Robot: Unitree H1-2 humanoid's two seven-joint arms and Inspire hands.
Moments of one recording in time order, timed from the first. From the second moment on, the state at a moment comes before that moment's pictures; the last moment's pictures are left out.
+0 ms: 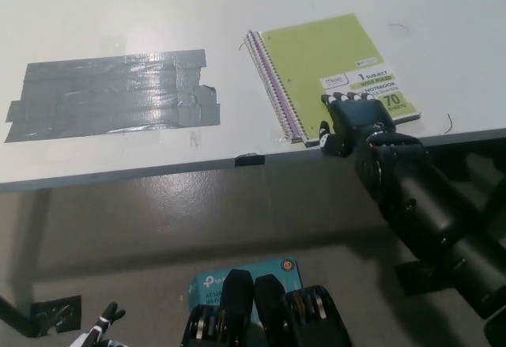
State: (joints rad) left_arm 0.11 0.34 -0.02 0.08 -0.06 0.30 -0.27; right_arm -0.86 -0.20 0.58 0.57 -0.89 0.45 0.38
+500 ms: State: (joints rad) left_arm 0.11 0.34 -0.02 0.08 -0.06 0.30 -0.27; right_arm -0.87 -0.15 0.55 0.60 -0.93 0.47 0.38
